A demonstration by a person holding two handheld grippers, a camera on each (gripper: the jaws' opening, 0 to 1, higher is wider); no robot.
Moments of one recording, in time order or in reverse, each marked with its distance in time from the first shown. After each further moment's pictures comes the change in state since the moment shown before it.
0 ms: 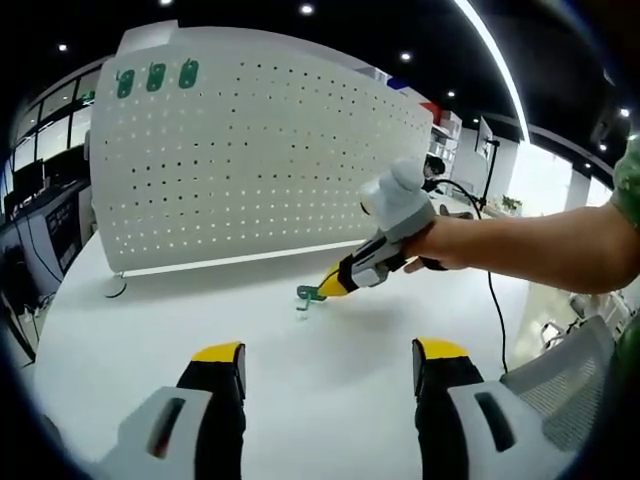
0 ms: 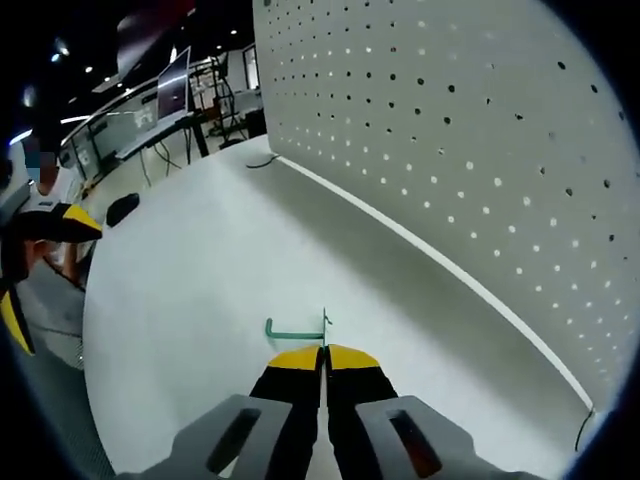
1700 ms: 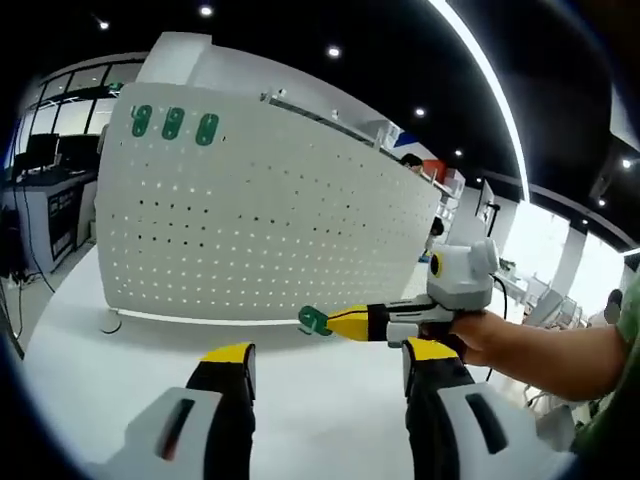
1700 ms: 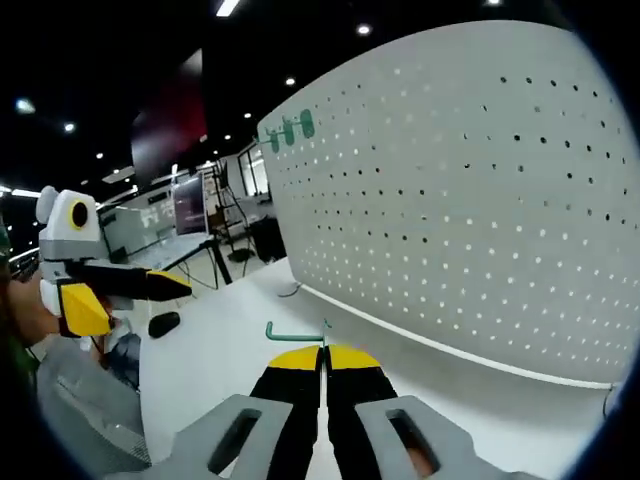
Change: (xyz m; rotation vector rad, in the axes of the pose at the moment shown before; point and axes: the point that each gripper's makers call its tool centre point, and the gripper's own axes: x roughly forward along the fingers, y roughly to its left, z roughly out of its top) left arm -0.010 0.003 0.099 -0.154 -0.216 -0.048; right arm -0.096 0.033 0.092 0.143 -0.487 0.035
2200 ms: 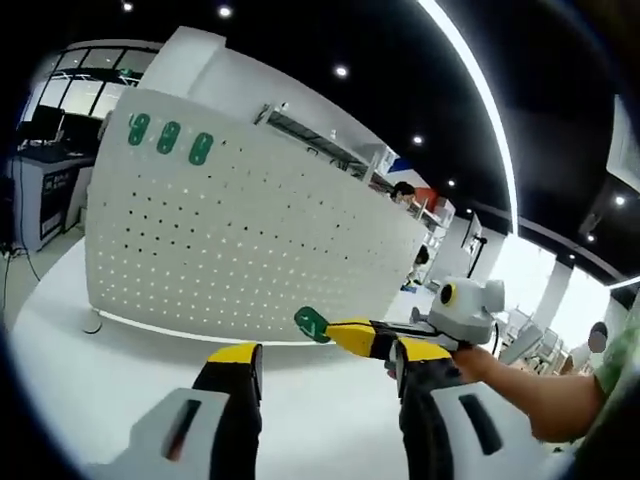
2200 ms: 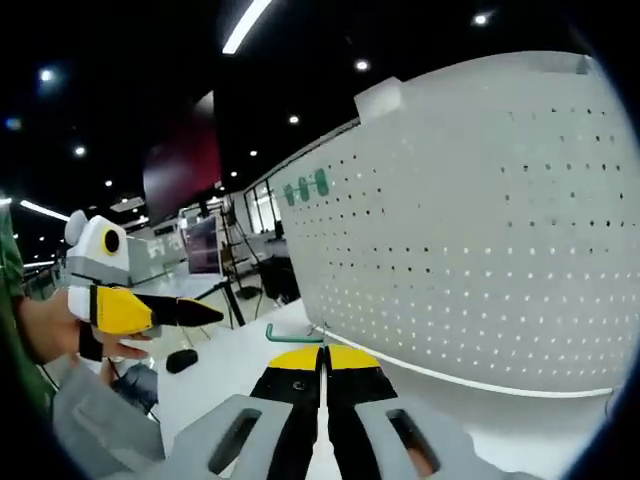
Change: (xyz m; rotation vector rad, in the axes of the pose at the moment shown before) left arm -0.004 -0.018 0.032 -0.094 -0.069 -0.068; right arm -0.028 0.022 0.048 0.008 -0.169 0.031
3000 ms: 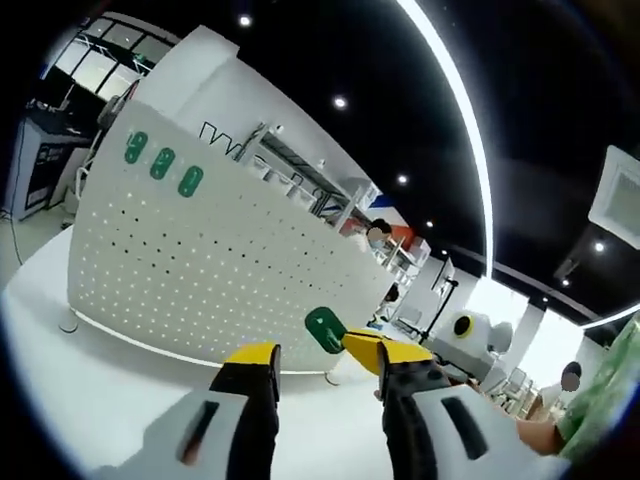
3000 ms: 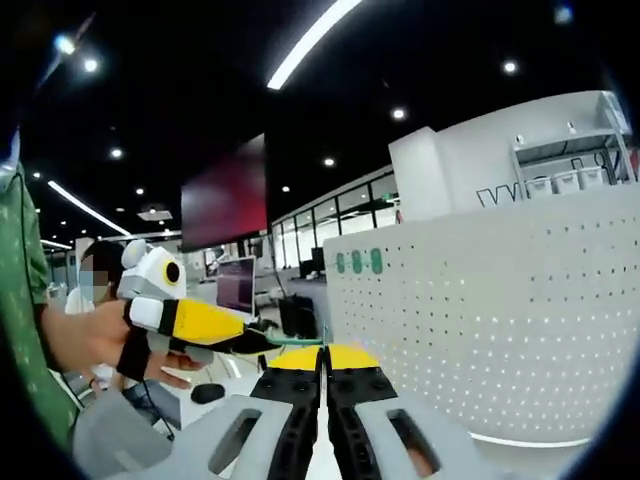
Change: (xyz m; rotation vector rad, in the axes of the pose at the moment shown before) left arm -0.019 -0.025 0.048 -0.120 -0.122 -0.122; right arm -0.025 0.065 0.072 -0.108 -0.174 0.094
